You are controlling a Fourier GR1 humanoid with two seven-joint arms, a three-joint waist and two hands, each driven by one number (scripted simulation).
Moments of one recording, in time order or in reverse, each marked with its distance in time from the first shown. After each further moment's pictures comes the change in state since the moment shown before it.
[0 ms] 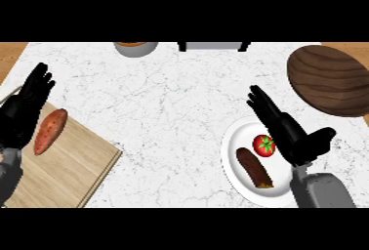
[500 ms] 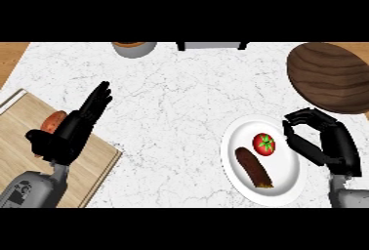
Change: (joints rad) left arm 0.030 -0.145 -0.182 -0.103 -0.022 -0.091 -0.040; right arm 0.117 -0.100 -0.156 -0.001 0.231 -0.259 -0.081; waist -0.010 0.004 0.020
